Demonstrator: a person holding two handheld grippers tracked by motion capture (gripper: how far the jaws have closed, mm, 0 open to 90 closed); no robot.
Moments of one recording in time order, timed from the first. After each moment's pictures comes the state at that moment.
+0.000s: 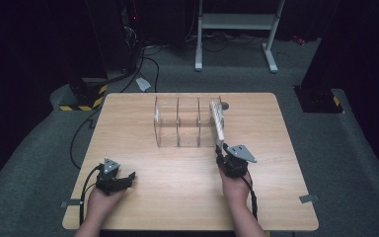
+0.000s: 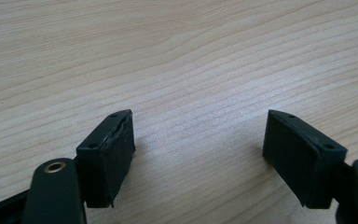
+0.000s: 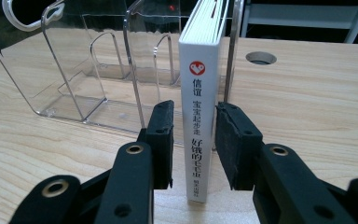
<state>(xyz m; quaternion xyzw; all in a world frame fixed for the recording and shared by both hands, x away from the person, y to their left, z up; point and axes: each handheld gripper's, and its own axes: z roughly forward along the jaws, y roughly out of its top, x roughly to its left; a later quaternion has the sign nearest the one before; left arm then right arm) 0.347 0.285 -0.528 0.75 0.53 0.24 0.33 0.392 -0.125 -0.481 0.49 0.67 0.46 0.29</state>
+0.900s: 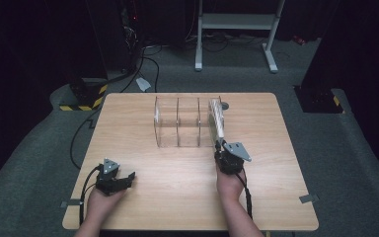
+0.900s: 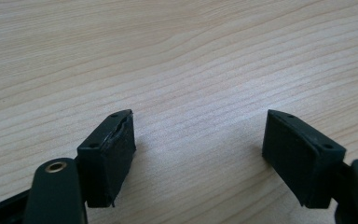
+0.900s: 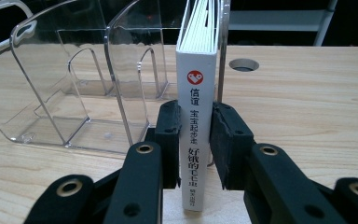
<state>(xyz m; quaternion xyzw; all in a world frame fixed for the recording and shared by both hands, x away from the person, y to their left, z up) 0.346 0.286 -0.528 0.75 0.53 0.24 0.33 0.401 -0.110 -0.483 0.53 0.64 0.46 0.33</state>
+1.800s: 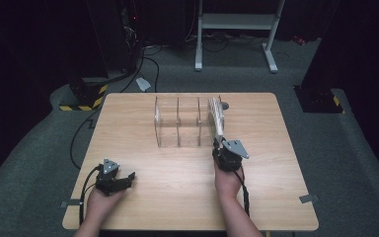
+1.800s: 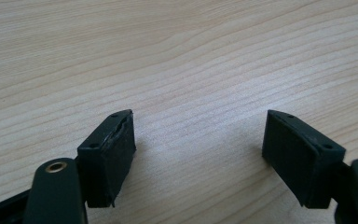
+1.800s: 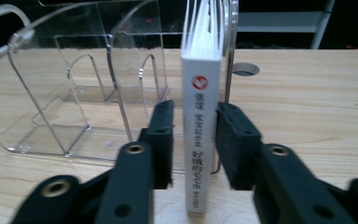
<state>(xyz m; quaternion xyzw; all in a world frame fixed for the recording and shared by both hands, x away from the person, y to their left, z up) 0.346 0.286 -0.528 0.75 0.53 0.24 0.33 0.406 -0.105 -0.479 0.53 0.63 0.46 0.33</state>
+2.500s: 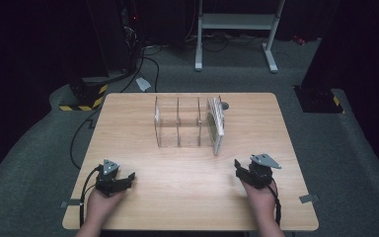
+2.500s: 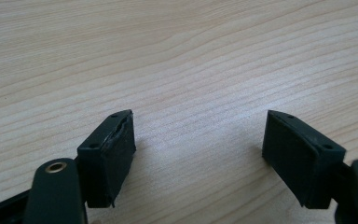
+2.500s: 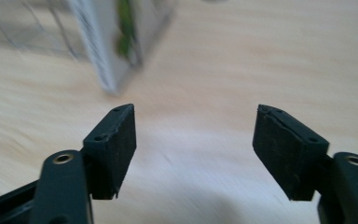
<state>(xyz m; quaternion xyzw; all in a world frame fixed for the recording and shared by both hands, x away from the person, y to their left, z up) 0.344 0.285 -0.529 0.74 0.53 0.24 0.33 0.376 -0.208 -0.506 0.52 0.71 0.38 0.27</state>
